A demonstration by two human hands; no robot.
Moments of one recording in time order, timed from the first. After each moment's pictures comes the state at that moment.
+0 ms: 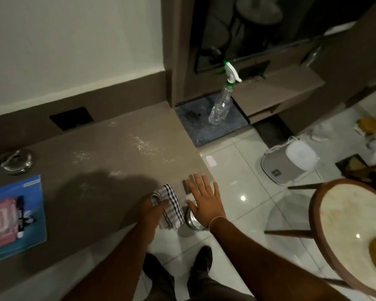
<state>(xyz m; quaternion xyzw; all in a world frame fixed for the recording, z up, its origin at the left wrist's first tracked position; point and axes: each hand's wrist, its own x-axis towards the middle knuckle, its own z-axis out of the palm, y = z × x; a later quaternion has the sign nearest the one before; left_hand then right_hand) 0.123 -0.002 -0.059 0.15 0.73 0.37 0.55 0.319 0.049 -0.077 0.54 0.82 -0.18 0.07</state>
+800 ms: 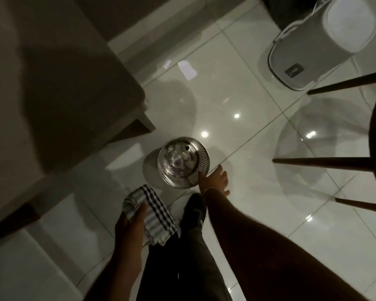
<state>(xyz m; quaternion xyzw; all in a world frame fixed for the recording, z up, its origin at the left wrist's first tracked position) 0.254 -0.060 -0.417 0.01 0.77 0.26 0.58 0.467 0.030 -0.525 0.86 0.24 -0.44 0.07</state>
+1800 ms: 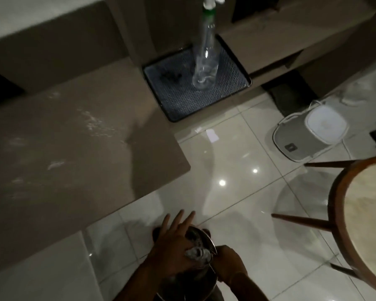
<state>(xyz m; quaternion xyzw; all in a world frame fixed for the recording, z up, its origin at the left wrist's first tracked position) 0.276 -0.035 -0.186 0.75 0.54 -0.09 0.37 0.489 -0.045 -0.216 0.67 0.46 -0.53 0.22</state>
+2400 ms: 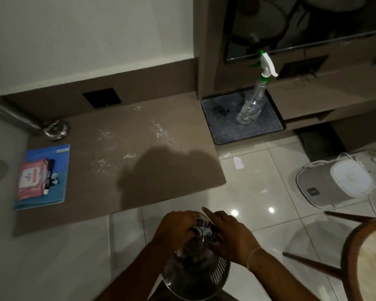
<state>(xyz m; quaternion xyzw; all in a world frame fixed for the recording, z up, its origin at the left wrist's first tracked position) 0.212 -0.031 -0.037 0.65 0.66 0.10 0.37 0.423 0.028 -0.057 0.39 0.85 -0.34 0.10</state>
